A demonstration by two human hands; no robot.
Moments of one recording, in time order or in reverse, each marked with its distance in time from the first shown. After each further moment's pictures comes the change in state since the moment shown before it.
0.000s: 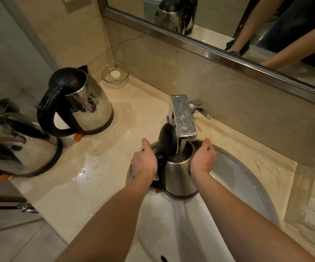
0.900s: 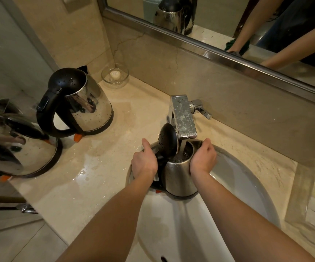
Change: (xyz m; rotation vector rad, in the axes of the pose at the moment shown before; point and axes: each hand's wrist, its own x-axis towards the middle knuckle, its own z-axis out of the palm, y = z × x) left_hand -0.002 0.002 -0.001 -0.014 -0.002 -0.022; right_hand 0.001 0.001 0.001 -0.008 0.012 -0.021
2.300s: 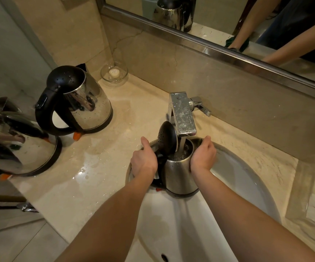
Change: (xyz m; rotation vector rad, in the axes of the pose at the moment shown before) left_hand -0.002 -0.001 0.001 0.006 0.024 -0.006; right_hand 0.005 0.007 0.001 -0.004 -0.023 0.016
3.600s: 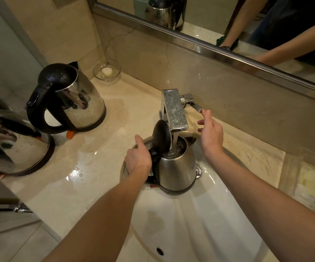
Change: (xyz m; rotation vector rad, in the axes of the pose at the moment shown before) left_hand -0.004 -0.006 0.000 0.006 0.020 0.029; right_hand 0.023 -0.045 -0.035 -0.024 -0.241 -0.221
